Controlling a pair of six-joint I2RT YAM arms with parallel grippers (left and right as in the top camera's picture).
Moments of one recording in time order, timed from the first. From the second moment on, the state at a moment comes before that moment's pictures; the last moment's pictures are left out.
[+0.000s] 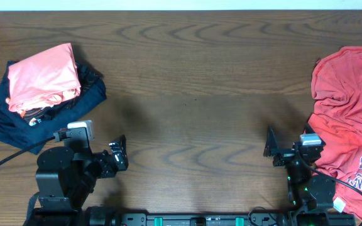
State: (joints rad) left arm -0.03 0.51 0.85 -0.98 0.15 -0.26; right arm 0.05 0.01 0.01 -0.07 -0.04 0.02
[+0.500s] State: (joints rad) left arm -0.03 0.49 0.84 -1.02 0.13 -0.25; right arm 0.05 0.01 0.01 -0.07 -0.04 0.02
